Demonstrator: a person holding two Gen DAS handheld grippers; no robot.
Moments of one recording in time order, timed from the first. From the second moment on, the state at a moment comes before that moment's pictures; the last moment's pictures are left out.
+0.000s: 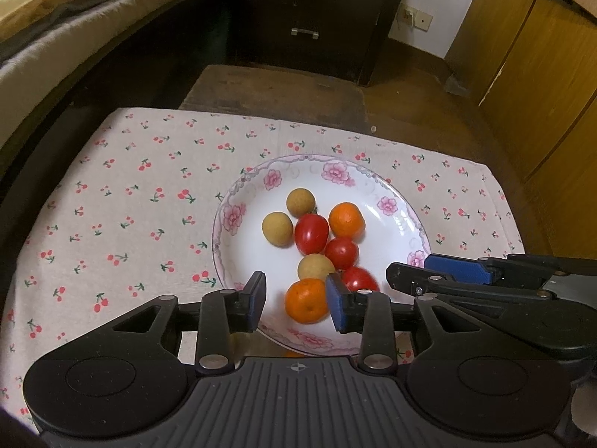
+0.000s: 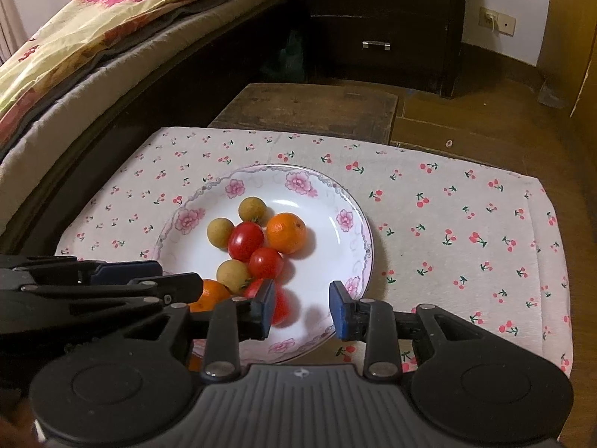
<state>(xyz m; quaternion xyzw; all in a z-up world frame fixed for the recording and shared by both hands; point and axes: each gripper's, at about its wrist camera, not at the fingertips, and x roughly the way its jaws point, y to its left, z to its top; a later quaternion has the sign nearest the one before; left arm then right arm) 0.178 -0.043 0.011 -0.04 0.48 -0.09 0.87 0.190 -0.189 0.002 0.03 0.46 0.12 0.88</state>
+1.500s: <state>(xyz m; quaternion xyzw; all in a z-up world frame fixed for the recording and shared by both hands) 0.161 0.006 -0.013 -0.04 0.51 -0.09 0.85 0.131 -0.148 0.011 0.04 0.47 0.17 0.86</state>
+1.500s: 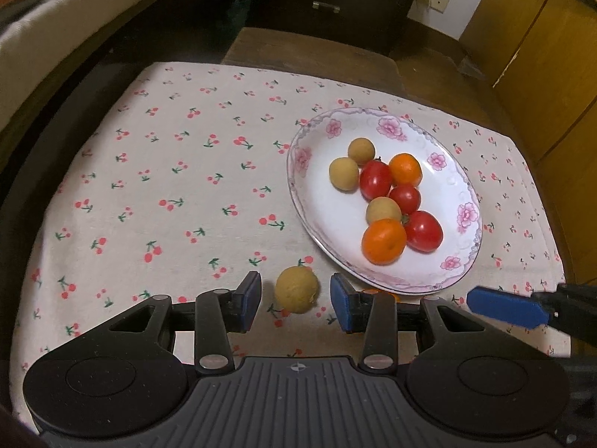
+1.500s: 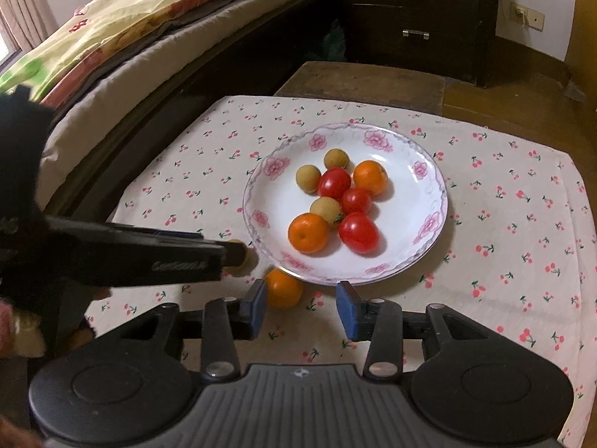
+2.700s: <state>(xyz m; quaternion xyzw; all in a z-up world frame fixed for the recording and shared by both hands) 0.140 0.023 -0.023 -0.03 0.52 -0.08 0.85 0.151 -0.133 -0.022 0.12 0.50 0.11 0.85</state>
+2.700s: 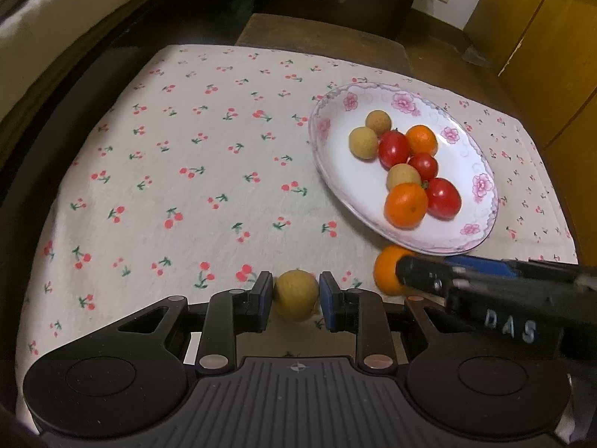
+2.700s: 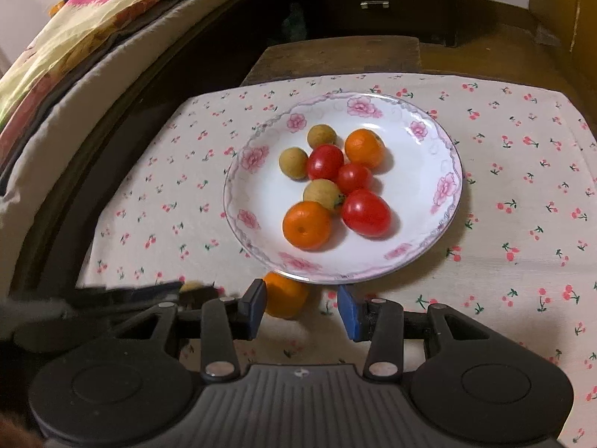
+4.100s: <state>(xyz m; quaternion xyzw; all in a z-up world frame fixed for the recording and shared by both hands) 0.123 0.009 -0.029 0.03 0.52 -0.09 0.85 0.110 -0.152 -0.022 0.03 0.52 0.14 0.84</state>
